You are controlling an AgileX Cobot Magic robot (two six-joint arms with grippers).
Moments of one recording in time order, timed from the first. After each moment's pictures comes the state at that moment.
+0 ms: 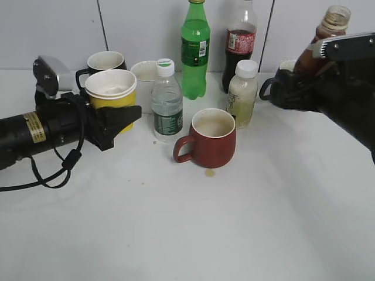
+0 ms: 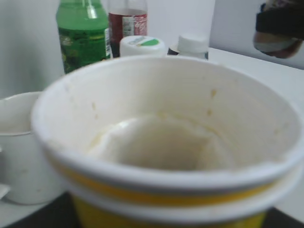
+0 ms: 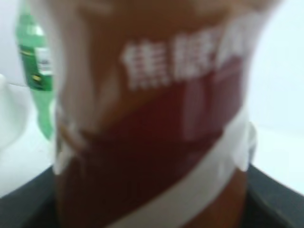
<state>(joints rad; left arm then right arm) -0.21 1.95 -0.69 0.81 -1.13 -0.36 0.32 1.75 -0.58 0.15 -0.92 -0.14</state>
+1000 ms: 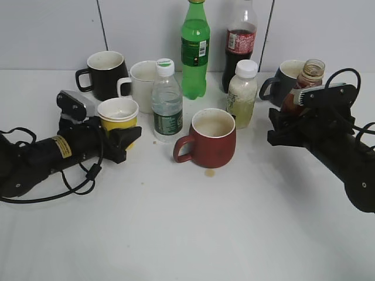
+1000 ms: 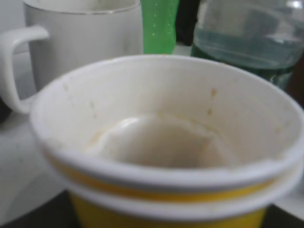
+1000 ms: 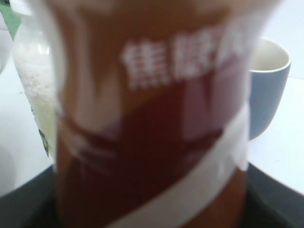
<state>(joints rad) -0.21 2.27 -0.84 0.61 -1.14 -0.23 0.29 2.05 -0.57 0.10 -1.17 -0.11</state>
